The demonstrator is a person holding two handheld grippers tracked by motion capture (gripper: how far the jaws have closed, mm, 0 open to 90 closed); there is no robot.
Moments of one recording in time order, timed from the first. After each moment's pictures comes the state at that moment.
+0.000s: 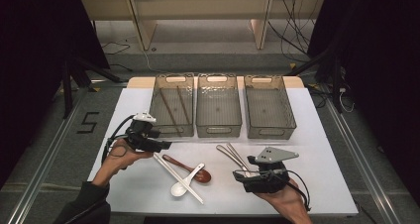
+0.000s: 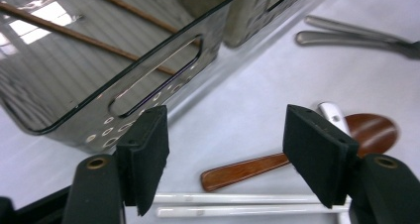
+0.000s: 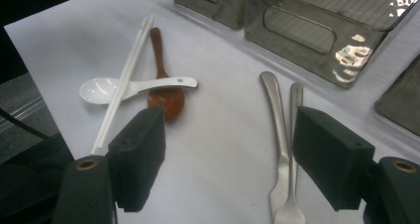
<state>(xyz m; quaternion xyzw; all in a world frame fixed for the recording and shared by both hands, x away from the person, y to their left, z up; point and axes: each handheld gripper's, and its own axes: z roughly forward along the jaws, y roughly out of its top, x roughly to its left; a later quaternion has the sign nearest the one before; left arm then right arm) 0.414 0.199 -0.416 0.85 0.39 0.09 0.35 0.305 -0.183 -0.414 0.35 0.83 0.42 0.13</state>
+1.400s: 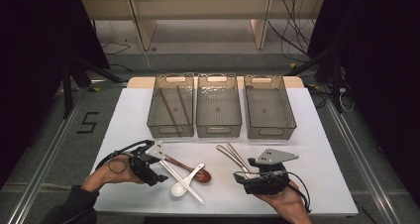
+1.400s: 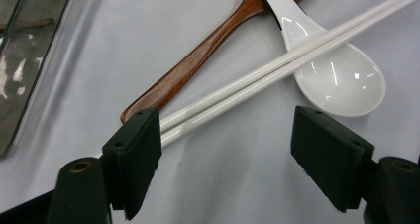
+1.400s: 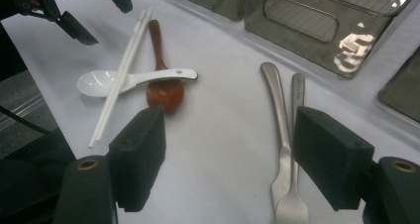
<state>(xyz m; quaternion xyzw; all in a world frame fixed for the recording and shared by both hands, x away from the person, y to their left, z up) 0.371 0.186 -0.447 0.96 0.14 0.07 0.24 0.303 -0.184 -0.420 0.36 0.83 0.42 0.12</state>
